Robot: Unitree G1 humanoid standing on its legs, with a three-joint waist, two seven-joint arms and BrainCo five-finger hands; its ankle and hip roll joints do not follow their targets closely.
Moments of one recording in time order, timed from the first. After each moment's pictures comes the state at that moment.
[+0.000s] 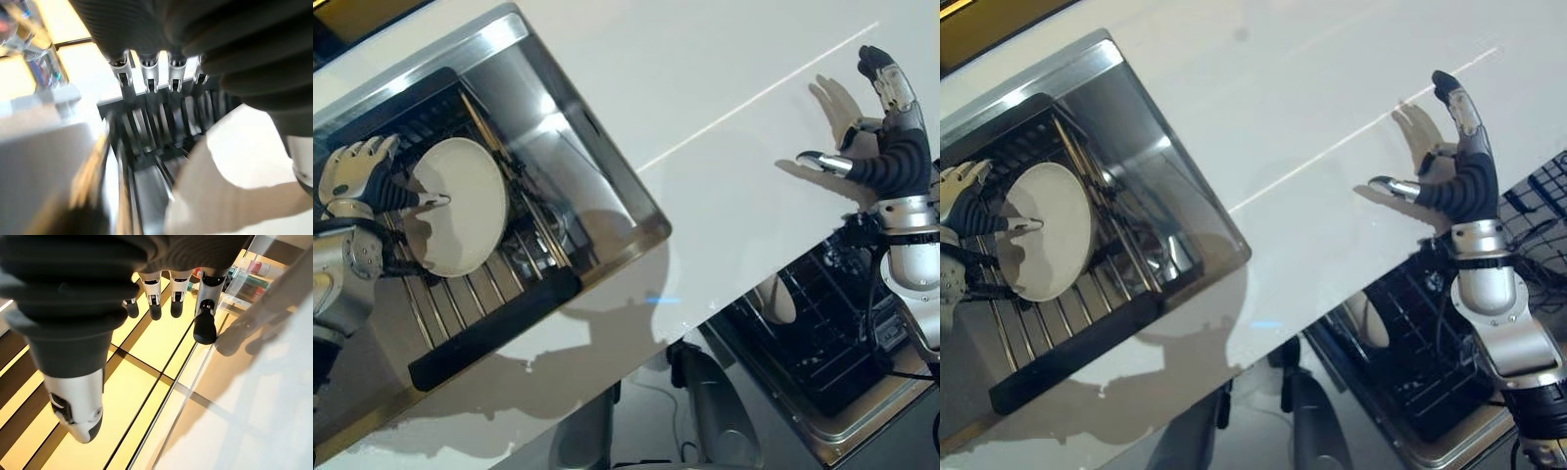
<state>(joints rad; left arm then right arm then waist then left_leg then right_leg) -0.44 1.21 -0.23 0.27 0.47 0.32 0.14 -0.33 -0.92 0.05 -0.19 0.23 -0.24 -0.33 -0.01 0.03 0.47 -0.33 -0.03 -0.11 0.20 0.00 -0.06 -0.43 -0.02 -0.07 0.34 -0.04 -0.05</state>
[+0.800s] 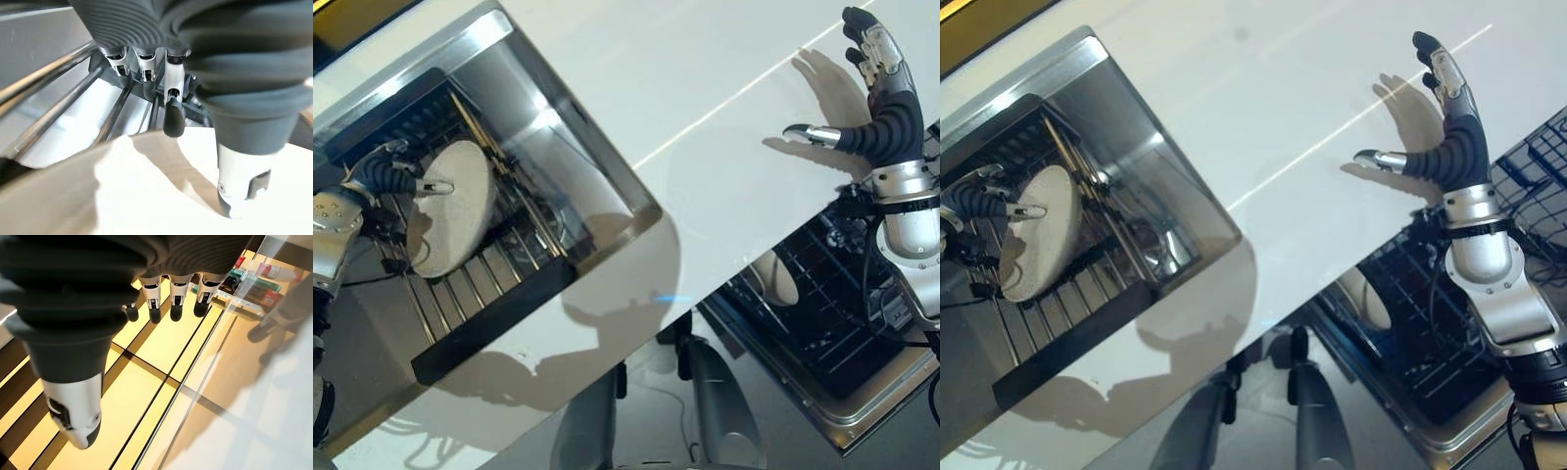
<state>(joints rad) -0.64 1.14 -0.20 0.58 -0.44 0.14 -0.20 -0.45 -0.95 0.06 -0.17 0.22 -0.21 -0.29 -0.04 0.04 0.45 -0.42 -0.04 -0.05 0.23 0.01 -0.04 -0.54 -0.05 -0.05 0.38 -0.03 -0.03</state>
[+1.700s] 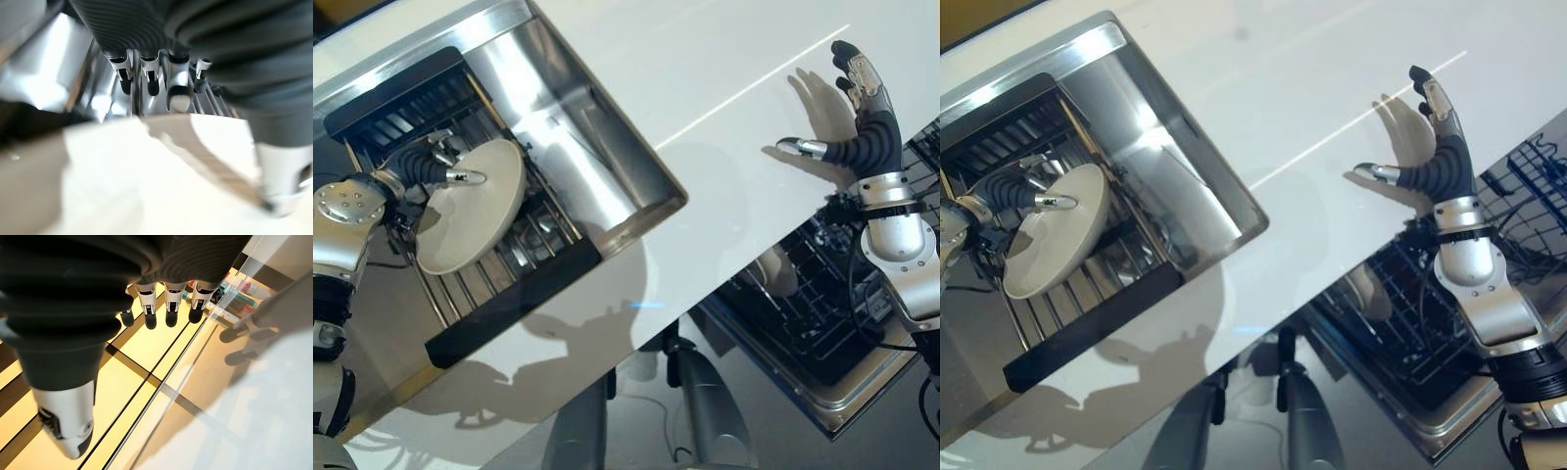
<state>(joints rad) -0.72 1.13 -0.30 0.54 -0.09 0.03 -0.34 -0.45 -0.92 0.12 -0.10 0.21 -0.18 -0.32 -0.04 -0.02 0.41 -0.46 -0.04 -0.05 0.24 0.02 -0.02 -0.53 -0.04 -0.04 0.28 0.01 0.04</state>
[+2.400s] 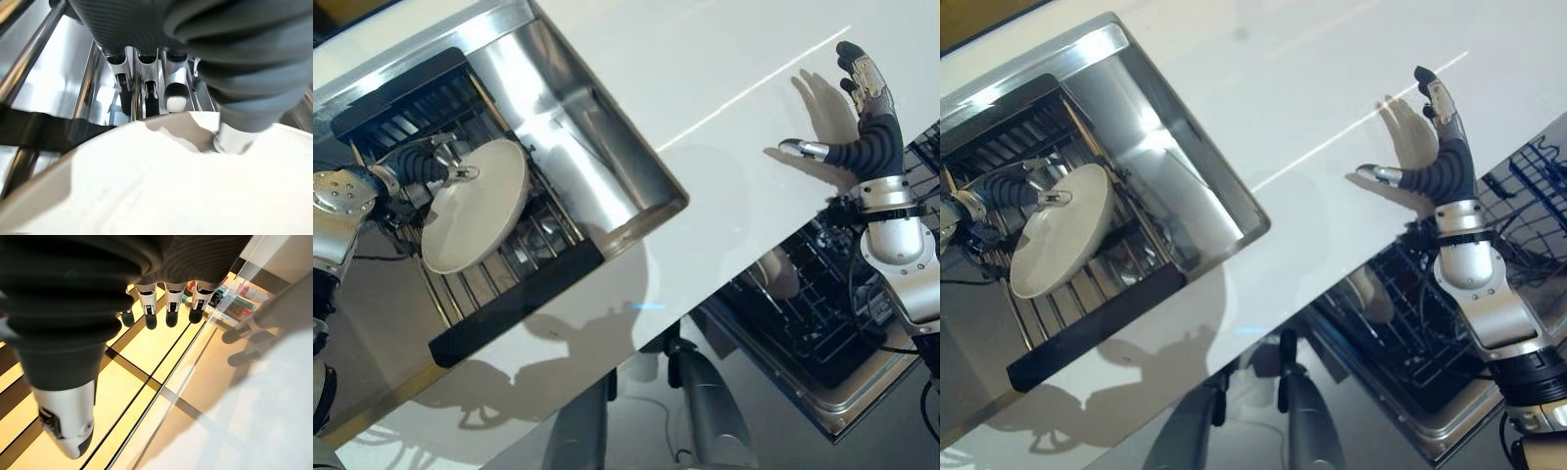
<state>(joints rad) -0.74 1.17 -0.33 0.54 -0.31 0.09 -0.47 -0.42 -0.92 0.12 -0.10 0.21 -0.18 -0.35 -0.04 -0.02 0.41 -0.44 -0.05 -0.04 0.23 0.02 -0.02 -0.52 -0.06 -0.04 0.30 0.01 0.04</state>
